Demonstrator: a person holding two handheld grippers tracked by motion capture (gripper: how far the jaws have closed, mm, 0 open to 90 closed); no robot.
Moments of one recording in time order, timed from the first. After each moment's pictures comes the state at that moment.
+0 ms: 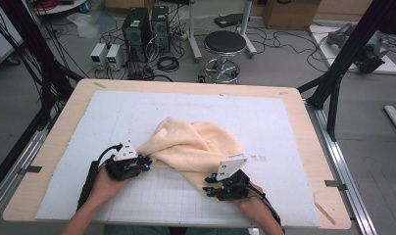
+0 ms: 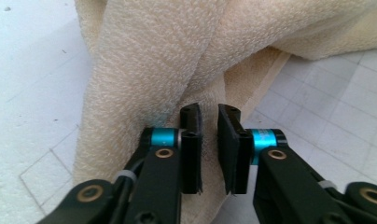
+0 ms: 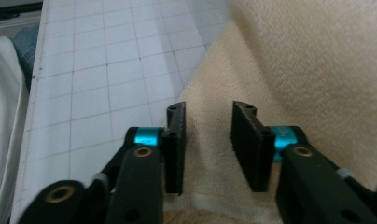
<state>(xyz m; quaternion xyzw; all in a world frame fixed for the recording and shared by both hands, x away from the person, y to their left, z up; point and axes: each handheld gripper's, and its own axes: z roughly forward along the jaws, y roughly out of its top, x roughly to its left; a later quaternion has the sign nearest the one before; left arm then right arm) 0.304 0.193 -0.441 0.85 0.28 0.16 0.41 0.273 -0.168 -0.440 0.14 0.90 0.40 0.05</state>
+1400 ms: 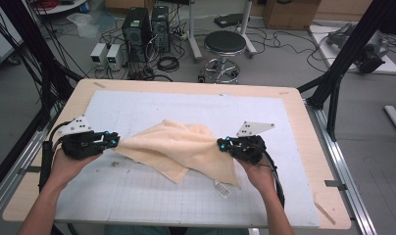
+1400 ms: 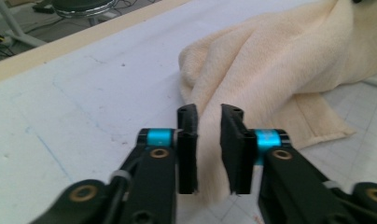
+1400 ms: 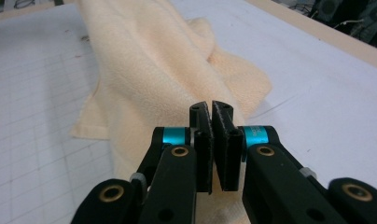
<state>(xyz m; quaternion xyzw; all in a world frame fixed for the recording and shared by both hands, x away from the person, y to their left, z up) 0.320 0.284 -0.370 0.79 0.30 0.17 0.50 0.337 -0.205 -0.380 0.26 0.83 0.48 0.13</state>
